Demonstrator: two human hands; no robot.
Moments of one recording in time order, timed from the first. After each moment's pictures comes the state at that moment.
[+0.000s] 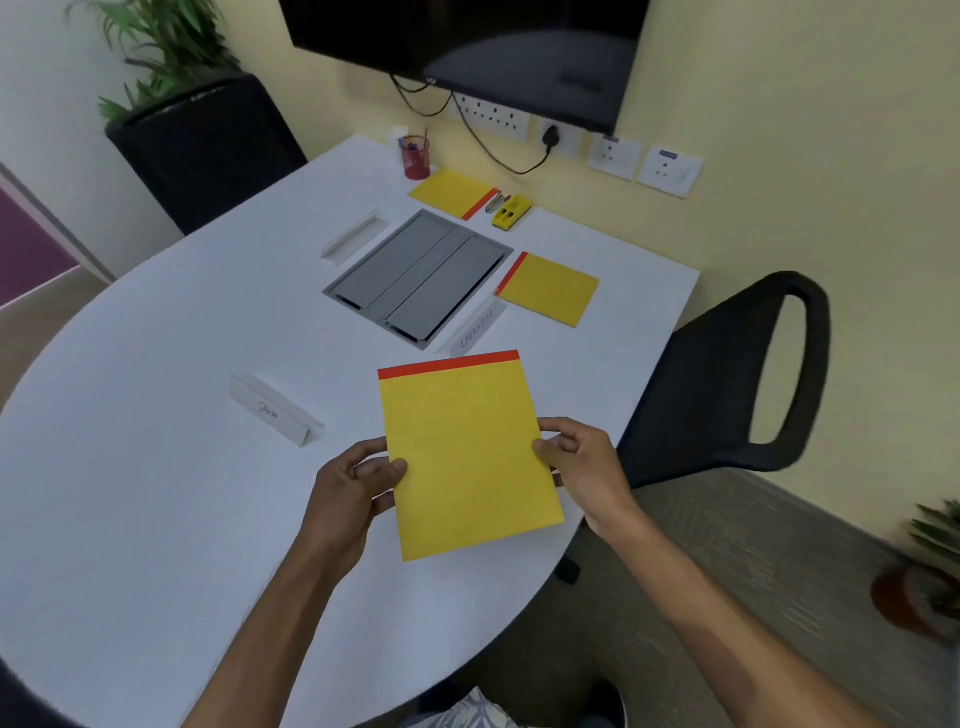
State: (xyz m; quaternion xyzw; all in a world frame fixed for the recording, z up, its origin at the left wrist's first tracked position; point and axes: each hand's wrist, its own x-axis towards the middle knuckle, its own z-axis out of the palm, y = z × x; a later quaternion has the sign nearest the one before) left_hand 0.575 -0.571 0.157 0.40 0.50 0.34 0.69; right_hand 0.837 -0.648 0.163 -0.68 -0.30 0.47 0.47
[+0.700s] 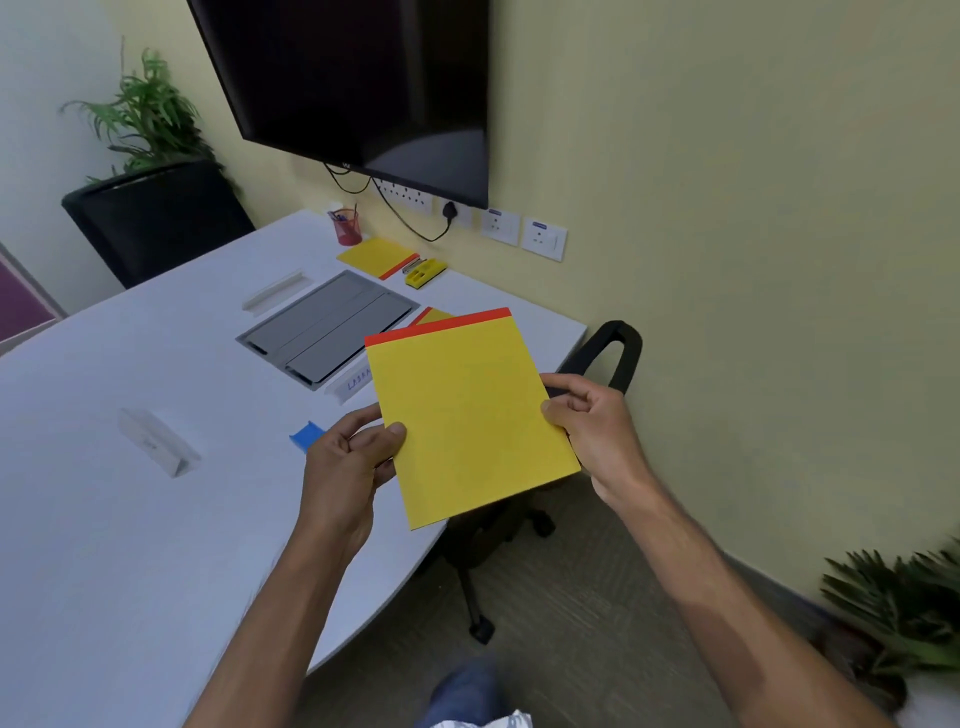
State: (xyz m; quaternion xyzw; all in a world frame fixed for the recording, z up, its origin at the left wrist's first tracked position) left_hand 0.830 -0.702 0.253 0.42 0.46 0.46 0.64; right_hand 1.080 -0.757 0.264 -0.65 -0.37 0.38 0.54
